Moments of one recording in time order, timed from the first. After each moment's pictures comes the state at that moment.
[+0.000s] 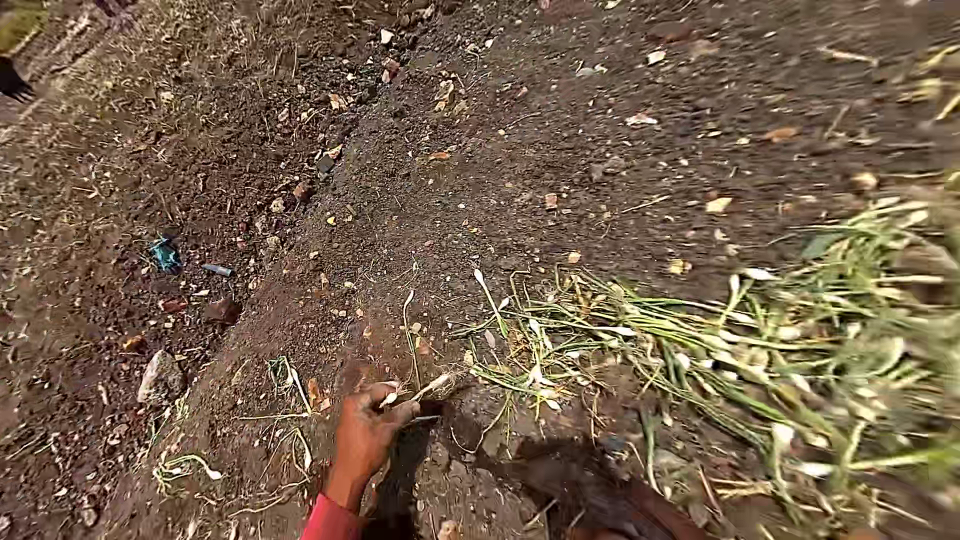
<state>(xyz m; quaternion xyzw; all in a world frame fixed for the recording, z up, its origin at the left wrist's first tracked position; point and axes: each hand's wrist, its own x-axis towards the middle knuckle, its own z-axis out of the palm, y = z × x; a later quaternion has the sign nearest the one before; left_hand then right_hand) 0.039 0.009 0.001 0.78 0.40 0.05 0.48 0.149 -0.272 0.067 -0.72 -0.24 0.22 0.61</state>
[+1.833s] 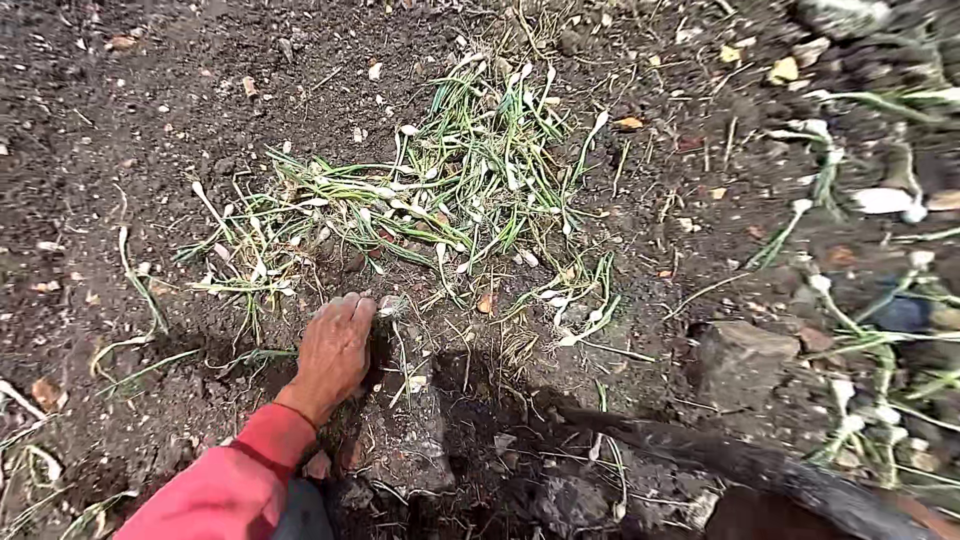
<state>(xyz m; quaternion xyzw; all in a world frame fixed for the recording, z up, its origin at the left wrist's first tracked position) 0.144 -0.248 -0.060 0.98 -0.05 -0.05 0.17 0.092 -0.629 0.074 -0.79 -0.01 0.06 0.61</state>
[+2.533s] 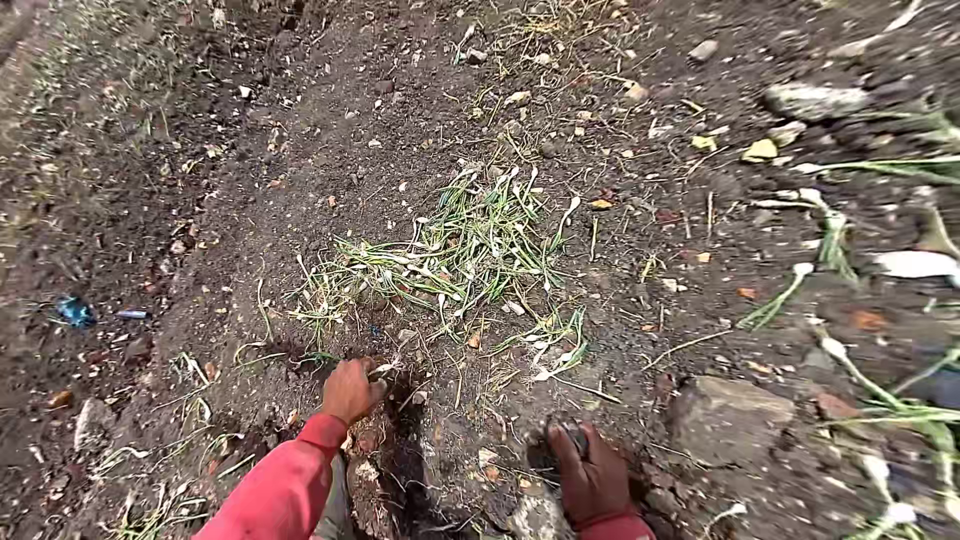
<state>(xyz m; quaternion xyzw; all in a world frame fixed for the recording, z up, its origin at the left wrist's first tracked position) 0.125 -0.309 0.065 0.90 0.25 -0.33 0.15 0.106 -0.657 -0.015 -0.91 -0.01 -0.01 0.42</state>
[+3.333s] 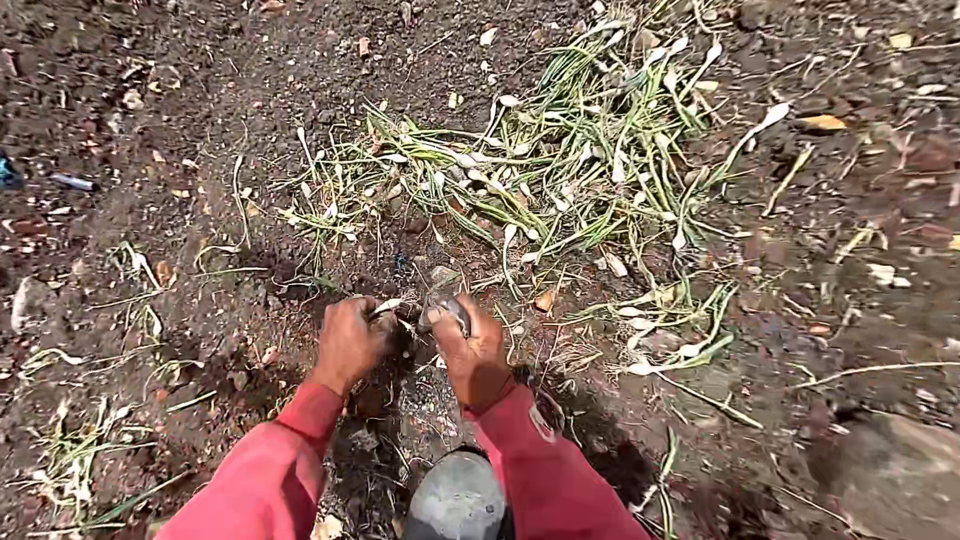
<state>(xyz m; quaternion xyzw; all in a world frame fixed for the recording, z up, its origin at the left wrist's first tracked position) 0.088 -0.270 -0.032 0.89 0.33 -0.13 0.29 0.148 -0.435 -0.070 -0.72 -0.17 0.13 0.66</state>
